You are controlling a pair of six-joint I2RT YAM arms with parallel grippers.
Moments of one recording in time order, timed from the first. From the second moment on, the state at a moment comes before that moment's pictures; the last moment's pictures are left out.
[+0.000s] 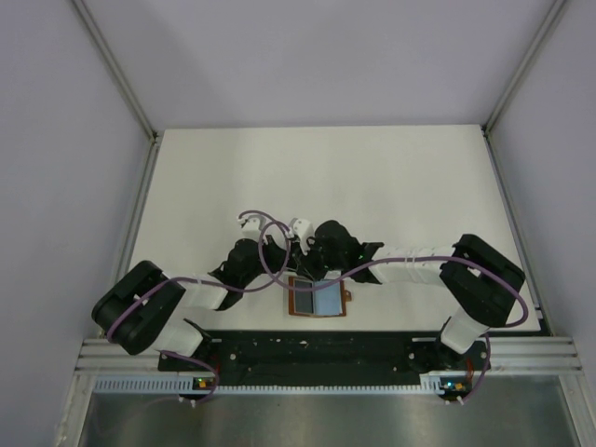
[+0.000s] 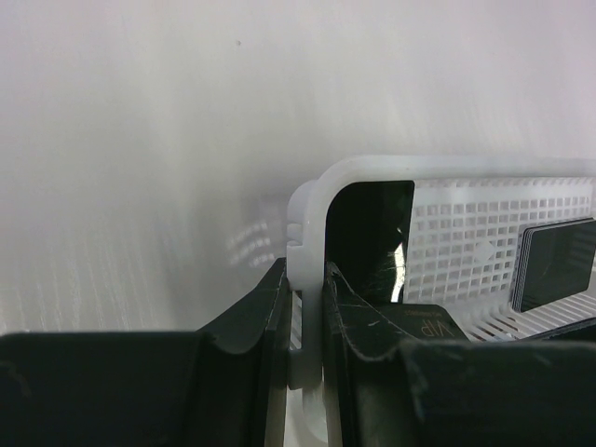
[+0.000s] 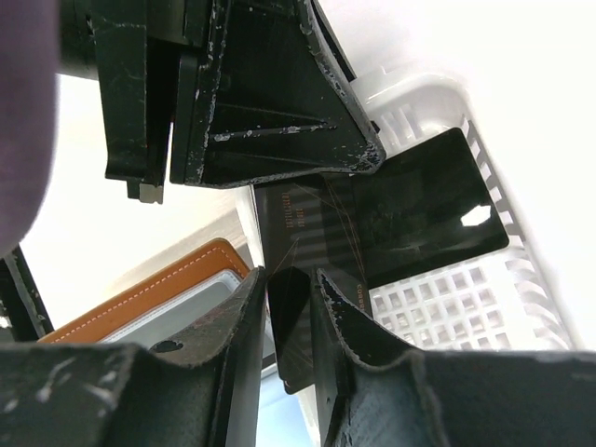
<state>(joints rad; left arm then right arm) -0.64 1.42 0.28 0.71 -0.06 -0.63 0.96 1.63 0.82 0.16 -0.19 0.00</state>
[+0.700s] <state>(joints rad) -0.64 1.36 0.31 0.56 -0.18 -0.63 0.88 1.60 0.81 0.21 -0.12 0.08</state>
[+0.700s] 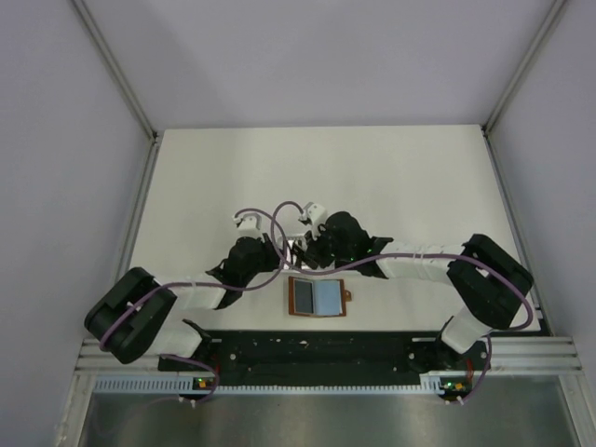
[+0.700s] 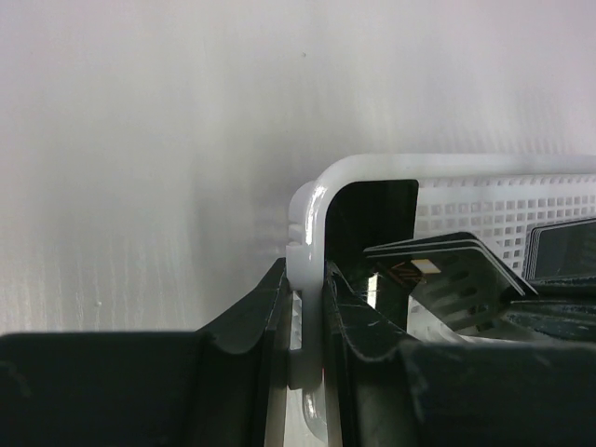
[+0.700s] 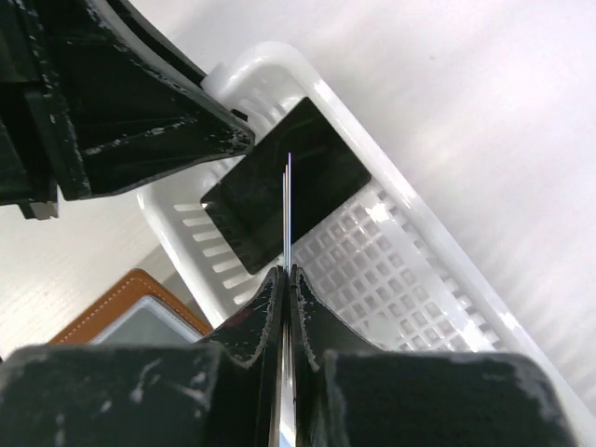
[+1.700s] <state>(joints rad) -0.63 1.16 0.38 0.47 -0.19 -0.61 0.69 1.54 0.62 0.47 -0.17 0.50</state>
